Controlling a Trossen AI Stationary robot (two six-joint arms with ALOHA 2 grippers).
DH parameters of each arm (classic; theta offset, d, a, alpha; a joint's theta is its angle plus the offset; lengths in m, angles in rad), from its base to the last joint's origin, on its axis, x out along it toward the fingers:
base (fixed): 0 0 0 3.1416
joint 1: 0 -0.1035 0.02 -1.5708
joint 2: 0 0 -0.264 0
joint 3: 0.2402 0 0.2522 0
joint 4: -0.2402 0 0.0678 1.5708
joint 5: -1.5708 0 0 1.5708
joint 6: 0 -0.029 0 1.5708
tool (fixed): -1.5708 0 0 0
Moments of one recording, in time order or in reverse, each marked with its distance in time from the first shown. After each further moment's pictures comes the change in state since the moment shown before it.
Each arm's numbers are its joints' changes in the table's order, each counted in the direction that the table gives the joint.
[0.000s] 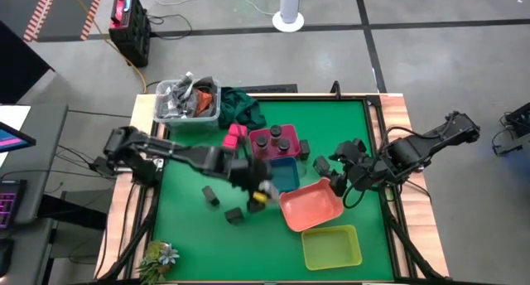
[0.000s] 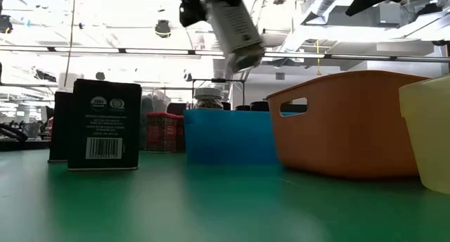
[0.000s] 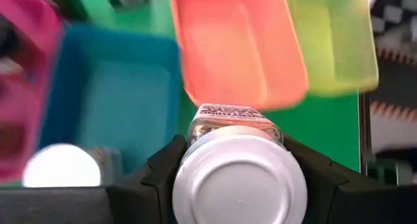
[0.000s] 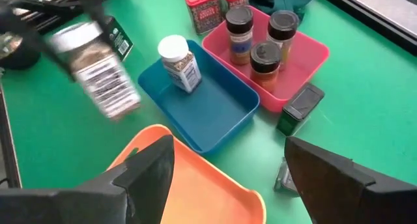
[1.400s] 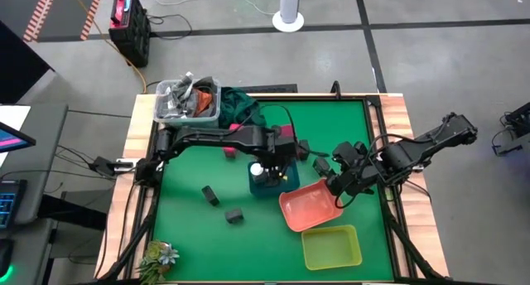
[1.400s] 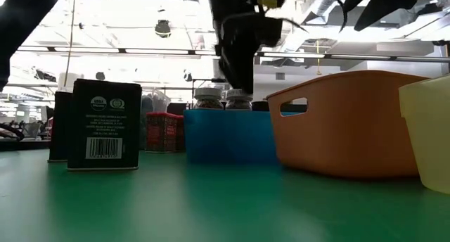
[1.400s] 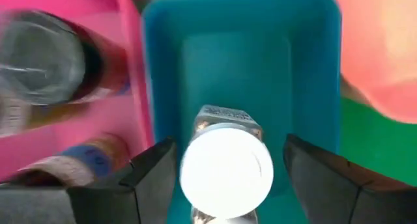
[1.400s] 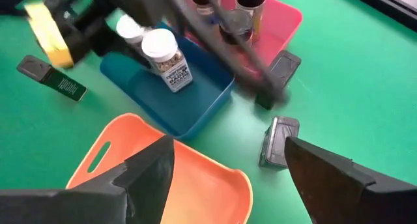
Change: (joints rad) left arm -0.226 -0.426 0.443 -0.410 0.025 -0.377; right arm 0.013 -0.059 0.000 -0.108 -0.006 -0.168
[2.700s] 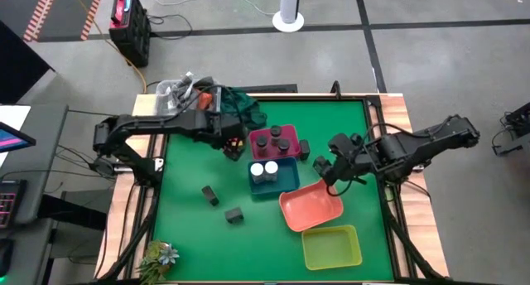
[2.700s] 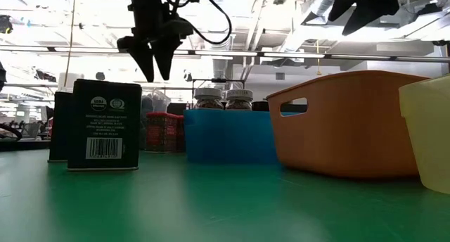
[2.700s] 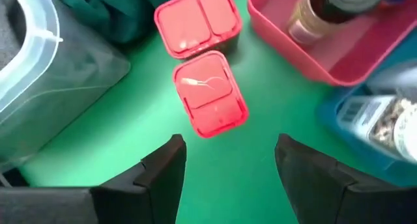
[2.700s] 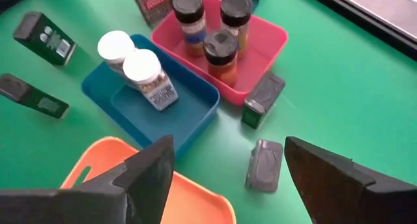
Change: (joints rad) left arm -0.126 0.569 -0.591 -0.056 -0.257 0.702; right arm 0.129 0.002 0.000 0.049 -0.026 0.139
